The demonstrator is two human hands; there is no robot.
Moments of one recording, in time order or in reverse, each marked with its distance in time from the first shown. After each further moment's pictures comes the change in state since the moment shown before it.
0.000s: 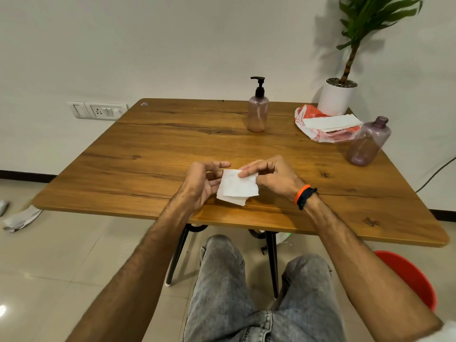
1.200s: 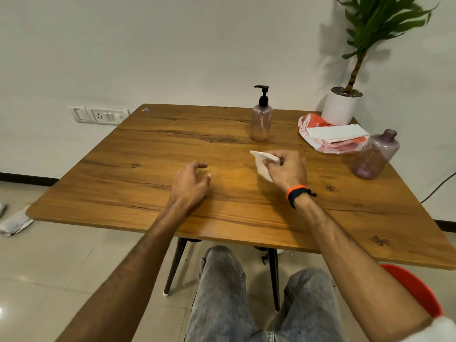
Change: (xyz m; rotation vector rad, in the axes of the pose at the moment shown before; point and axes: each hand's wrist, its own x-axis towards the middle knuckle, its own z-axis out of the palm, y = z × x) left_hand 0.030 0.003 -0.043 0.949 0.229 0.409; right_hand 0.039 0.003 -0.005 -0.223 0.653 0.103
